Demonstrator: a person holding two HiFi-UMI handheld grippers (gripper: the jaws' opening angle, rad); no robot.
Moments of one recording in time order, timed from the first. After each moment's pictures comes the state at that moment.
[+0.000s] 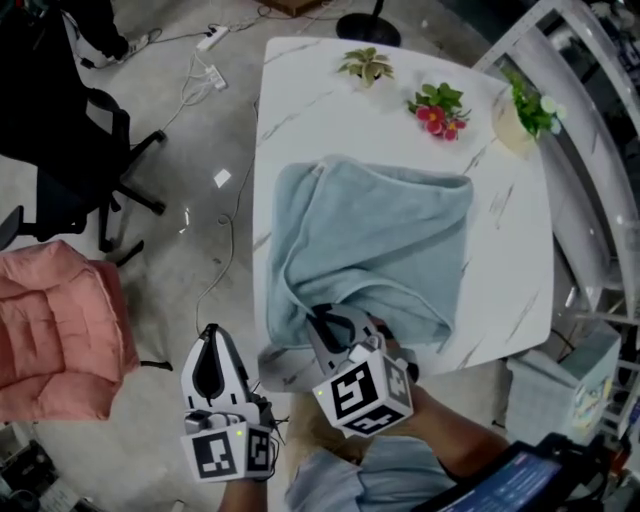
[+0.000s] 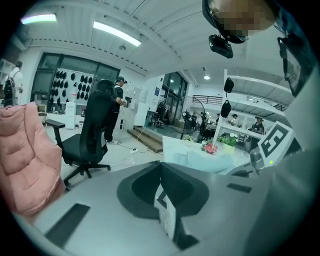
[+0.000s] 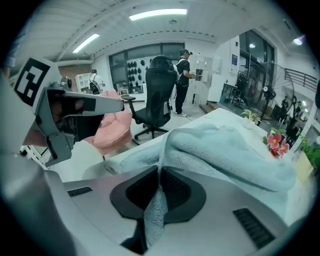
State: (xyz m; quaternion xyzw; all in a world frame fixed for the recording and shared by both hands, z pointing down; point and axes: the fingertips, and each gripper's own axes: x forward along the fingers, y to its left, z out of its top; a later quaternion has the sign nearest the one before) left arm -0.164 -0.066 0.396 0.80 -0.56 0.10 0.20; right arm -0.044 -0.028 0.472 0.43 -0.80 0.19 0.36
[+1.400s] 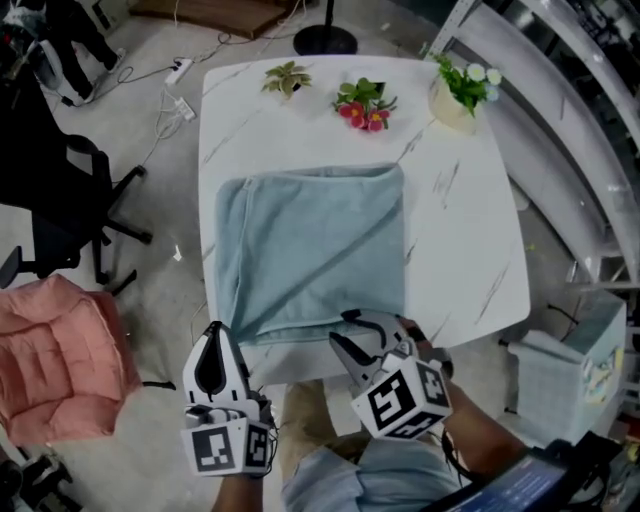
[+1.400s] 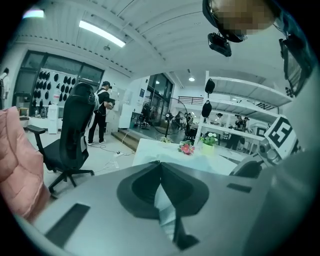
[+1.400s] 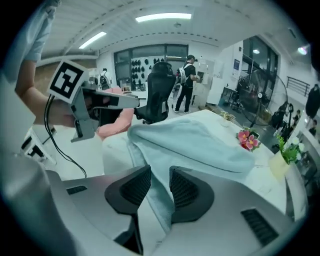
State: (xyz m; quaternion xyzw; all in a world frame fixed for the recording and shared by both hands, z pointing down) left arm -0.071 -0.030 0.364 0.85 -0.49 0.10 0.17; right arm 0.061 0.053 0.426 0.42 -0.80 0.16 0.39
